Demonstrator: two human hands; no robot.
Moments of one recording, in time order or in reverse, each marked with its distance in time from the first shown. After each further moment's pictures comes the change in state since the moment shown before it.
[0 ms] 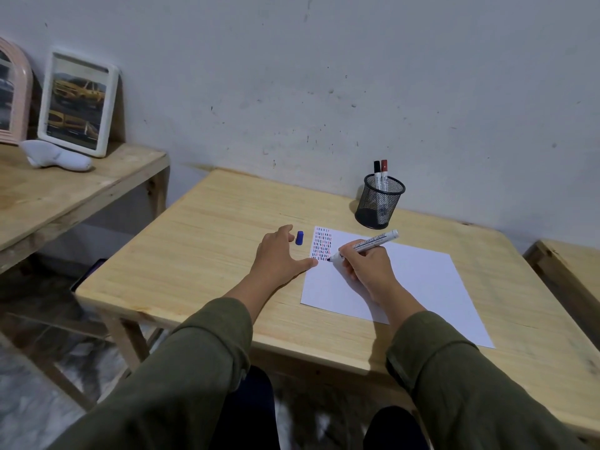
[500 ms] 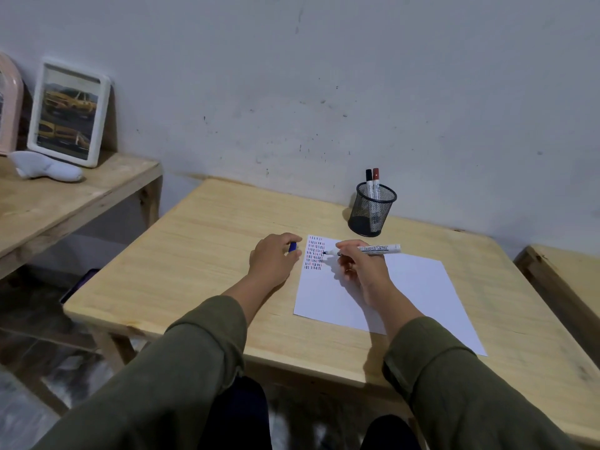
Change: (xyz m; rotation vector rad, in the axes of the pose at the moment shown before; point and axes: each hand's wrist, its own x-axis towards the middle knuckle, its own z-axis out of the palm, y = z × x) left_hand 0.015 0.005 0.000 -0.044 0.012 0.009; right_hand -0.005 -0.020 -0.001 0.385 0.003 0.067
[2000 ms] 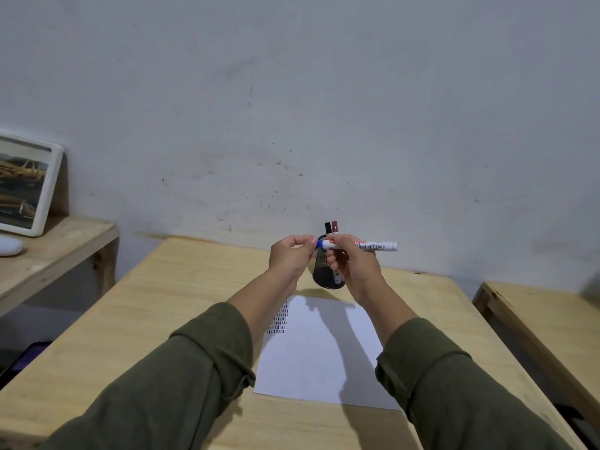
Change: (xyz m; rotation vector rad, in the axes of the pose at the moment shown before) left_hand 0.058 0.137 0.007 -0.907 -0.011 -0.223; right_hand 0.043 -0.101 -0.018 0.228 -0.058 -0.148
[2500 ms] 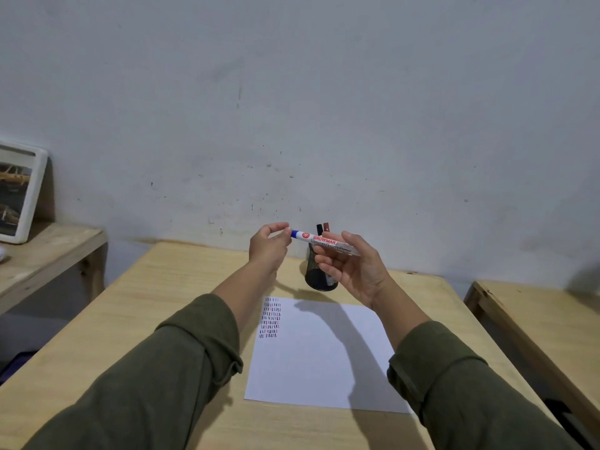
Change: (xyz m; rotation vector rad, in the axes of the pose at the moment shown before) left_hand 0.017 0.014 -0.010 0.013 0.066 0.078; right_hand -0.006 -0.018 -0.022 0.146 -0.209 0.184
